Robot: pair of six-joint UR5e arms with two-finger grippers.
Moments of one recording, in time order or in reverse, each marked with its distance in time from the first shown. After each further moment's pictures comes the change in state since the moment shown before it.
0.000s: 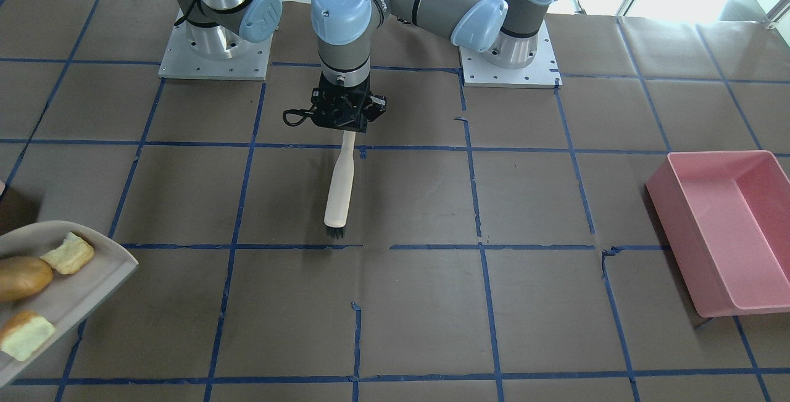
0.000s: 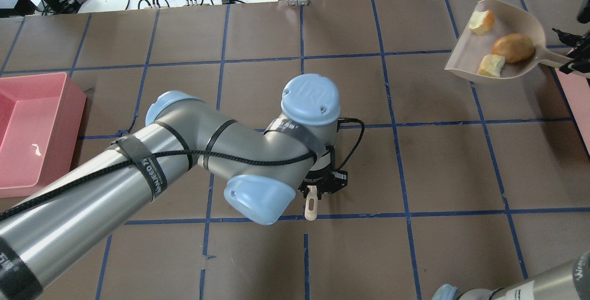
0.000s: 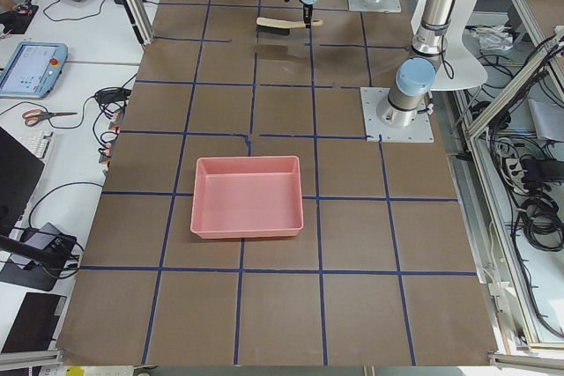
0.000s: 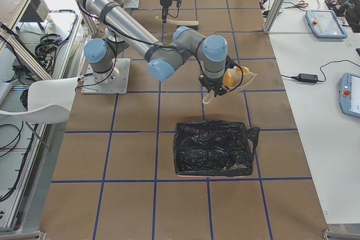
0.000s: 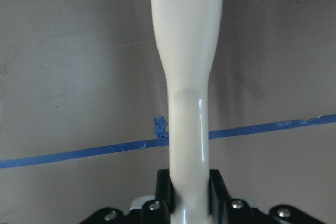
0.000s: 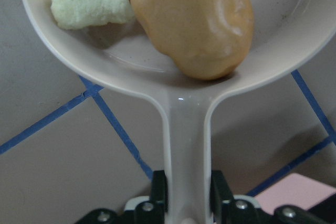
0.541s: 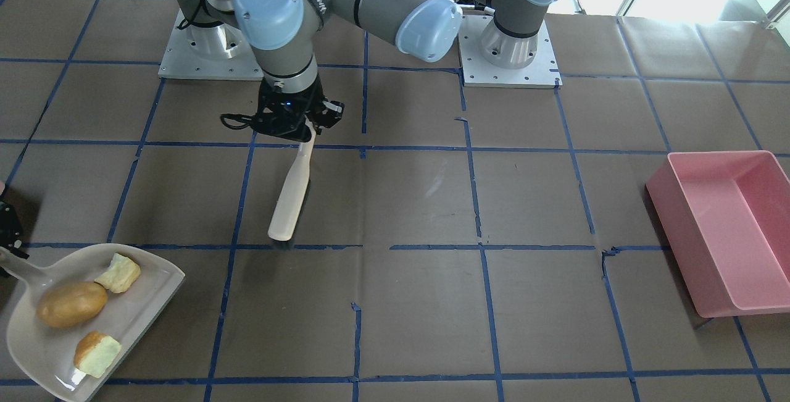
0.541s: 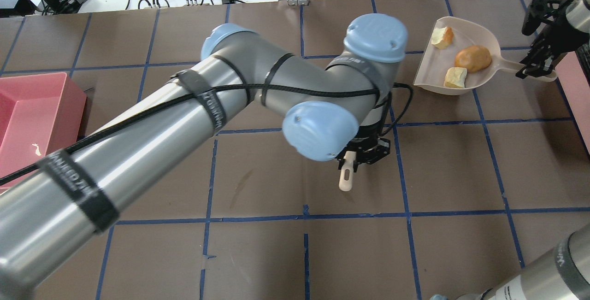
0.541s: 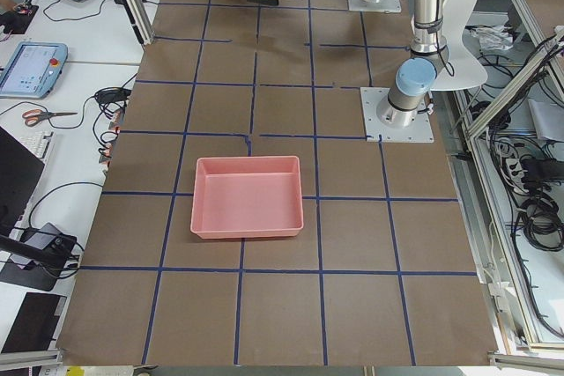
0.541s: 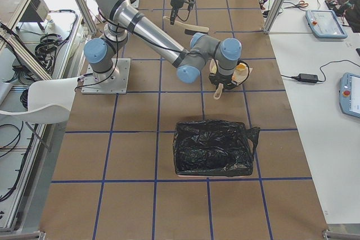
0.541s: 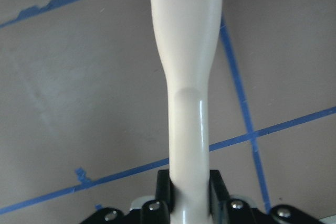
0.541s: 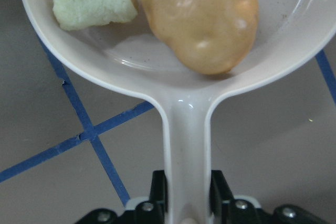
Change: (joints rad) left arm -0.054 -0.156 0.425 -0.362 -0.012 0.035; right arm 0.224 0.173 0.002 -0.166 -0.045 -0.003
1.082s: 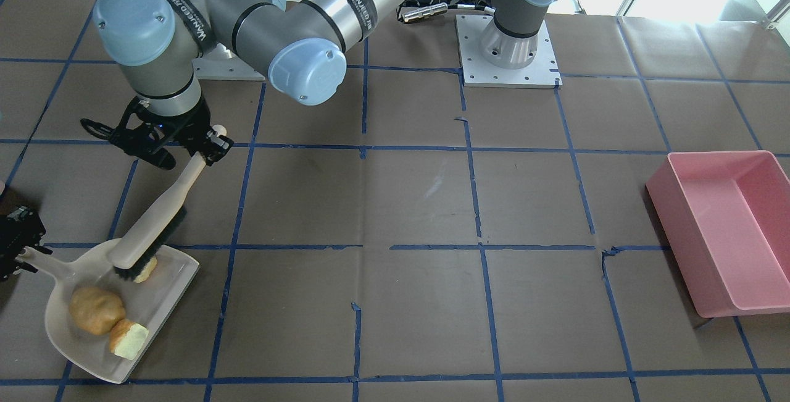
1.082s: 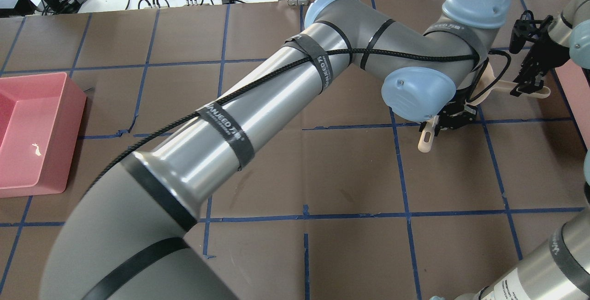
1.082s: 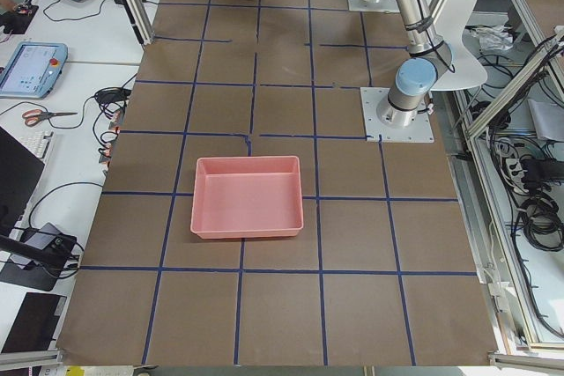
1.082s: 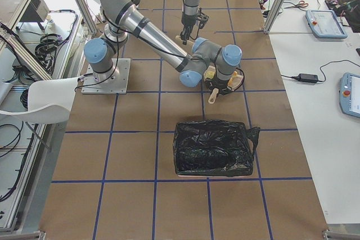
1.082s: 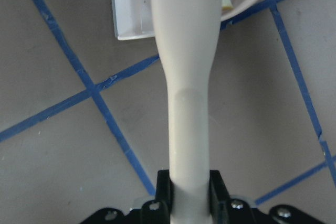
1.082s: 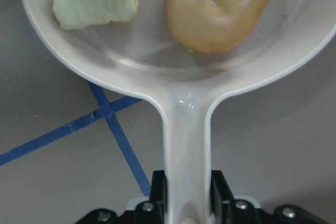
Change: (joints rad) left arm -0.126 -0.341 0.545 -0.061 -0.059 0.093; right arm 0.035 0.077 0.016 0.014 -0.087 -0.012
